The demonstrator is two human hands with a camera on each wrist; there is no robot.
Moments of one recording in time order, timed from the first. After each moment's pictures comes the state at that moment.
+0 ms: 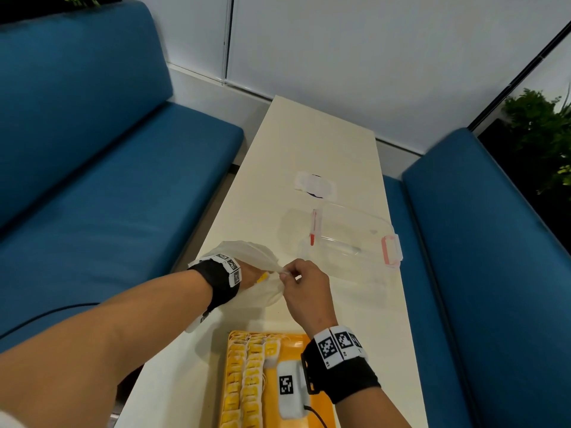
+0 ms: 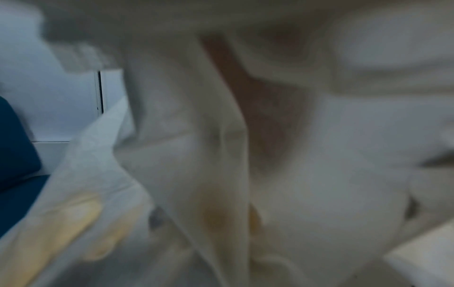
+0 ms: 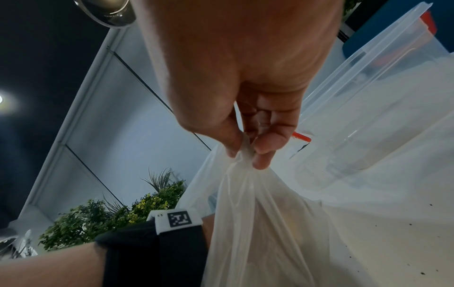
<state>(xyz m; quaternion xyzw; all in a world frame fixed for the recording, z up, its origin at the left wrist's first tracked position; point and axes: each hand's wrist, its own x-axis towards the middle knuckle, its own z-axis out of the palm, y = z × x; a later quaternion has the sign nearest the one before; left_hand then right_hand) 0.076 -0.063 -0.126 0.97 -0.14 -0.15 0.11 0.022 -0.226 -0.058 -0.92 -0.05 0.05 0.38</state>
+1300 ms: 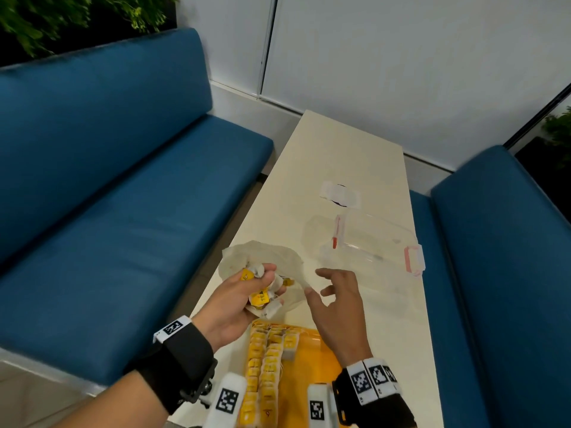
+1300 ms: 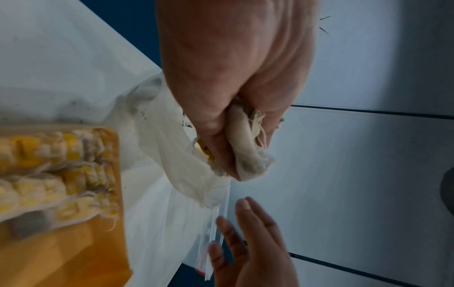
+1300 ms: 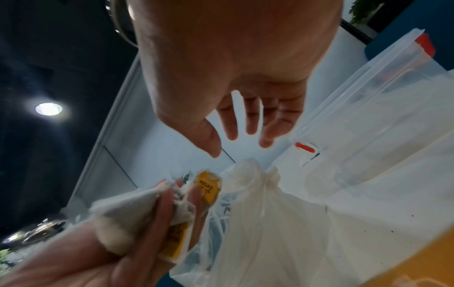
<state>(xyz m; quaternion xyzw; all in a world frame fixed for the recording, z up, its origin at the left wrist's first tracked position) -0.069 -0.063 -0.066 0.37 0.22 -0.08 0.90 -0.028 -0.253 -0.046 -0.91 -0.10 0.00 0.41</state>
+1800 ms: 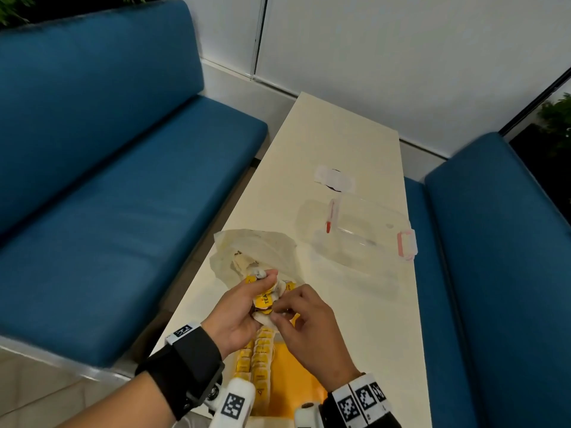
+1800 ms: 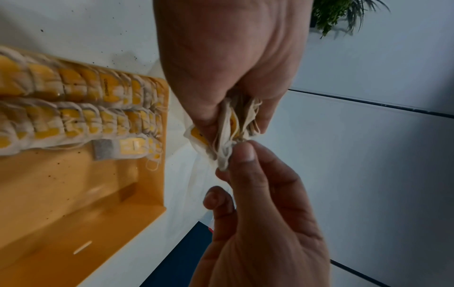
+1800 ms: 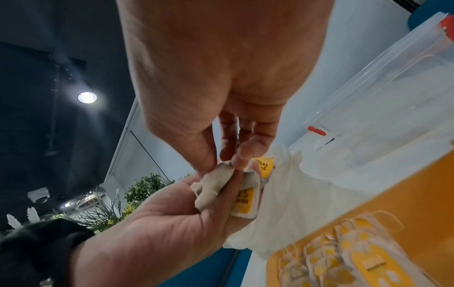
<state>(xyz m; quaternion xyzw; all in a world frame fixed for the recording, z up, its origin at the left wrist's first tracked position) -0.082 -0.099 -0.081 0.26 0.28 -0.12 0.92 -0.074 -0.254 -0.062 -0.87 -0.25 0.08 0.41</state>
